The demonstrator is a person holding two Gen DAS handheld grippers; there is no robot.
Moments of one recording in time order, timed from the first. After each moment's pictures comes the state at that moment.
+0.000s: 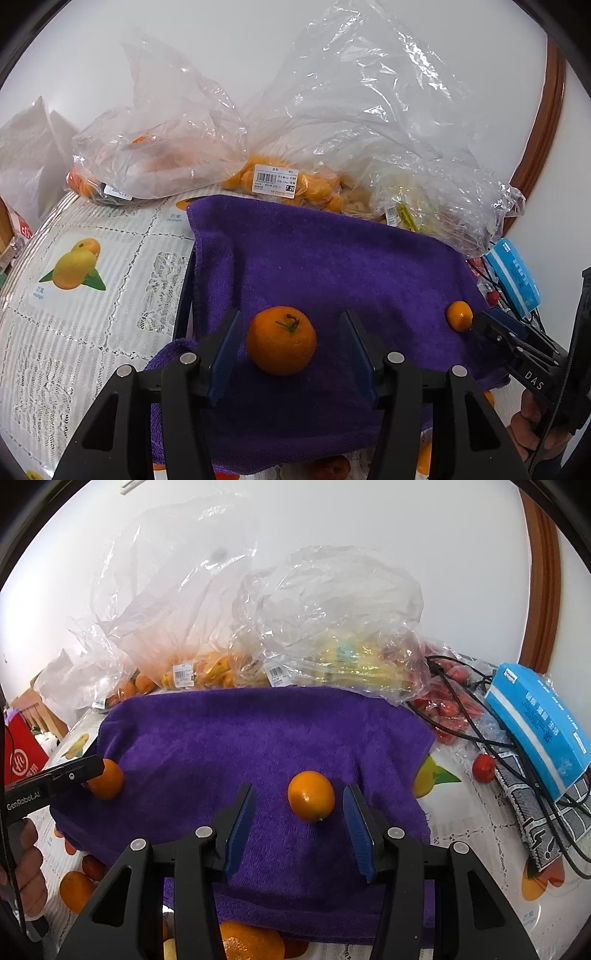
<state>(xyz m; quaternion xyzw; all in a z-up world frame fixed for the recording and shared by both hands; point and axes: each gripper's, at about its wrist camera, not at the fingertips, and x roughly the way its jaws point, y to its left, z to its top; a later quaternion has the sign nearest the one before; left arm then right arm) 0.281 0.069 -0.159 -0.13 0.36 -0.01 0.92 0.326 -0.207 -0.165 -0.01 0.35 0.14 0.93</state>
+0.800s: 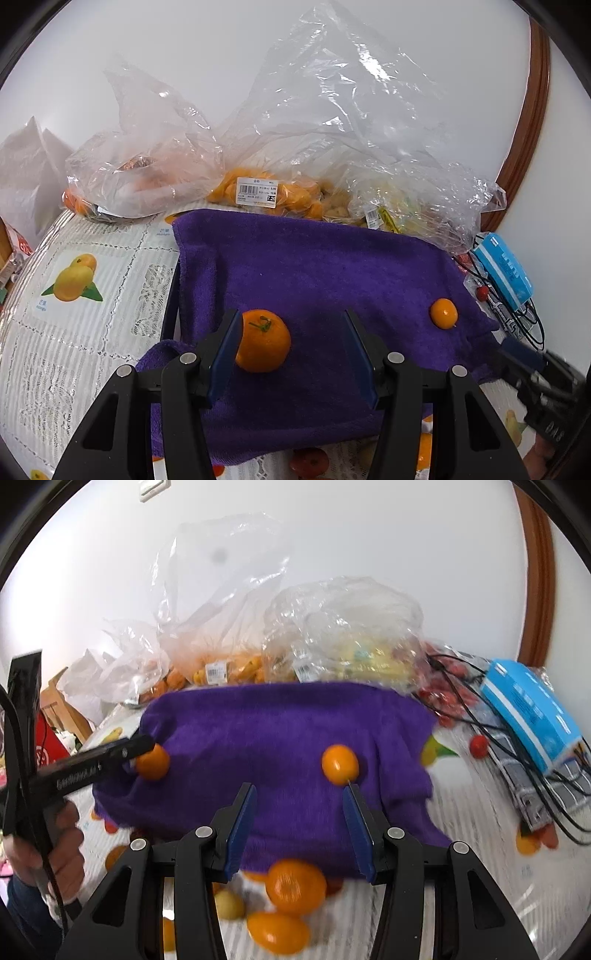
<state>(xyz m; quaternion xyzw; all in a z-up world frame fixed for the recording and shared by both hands) 0.275 0.052 -0.145 -0.11 0.35 -0.03 0.93 0.272 -0.204 -0.145 0.00 0.35 0.15 0.92</state>
